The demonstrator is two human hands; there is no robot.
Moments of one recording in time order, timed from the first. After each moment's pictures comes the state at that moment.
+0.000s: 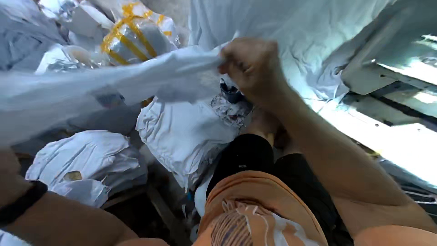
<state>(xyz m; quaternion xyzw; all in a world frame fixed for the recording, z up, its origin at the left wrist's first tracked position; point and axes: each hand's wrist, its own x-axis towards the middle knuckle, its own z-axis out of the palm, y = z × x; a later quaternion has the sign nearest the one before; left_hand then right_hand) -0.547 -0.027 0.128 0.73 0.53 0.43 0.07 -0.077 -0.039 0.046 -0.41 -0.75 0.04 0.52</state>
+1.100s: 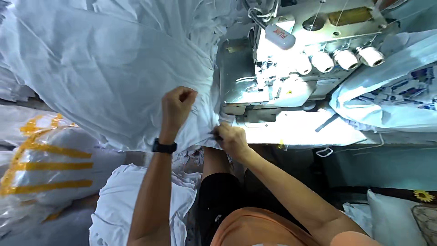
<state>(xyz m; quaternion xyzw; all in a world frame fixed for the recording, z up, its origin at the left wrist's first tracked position) -0.003 0.060 0.009 0.91 0.16 0.21 0.33 0.033 -0.127 -0.098 -0.77 -0.46 -0.12 0.42</state>
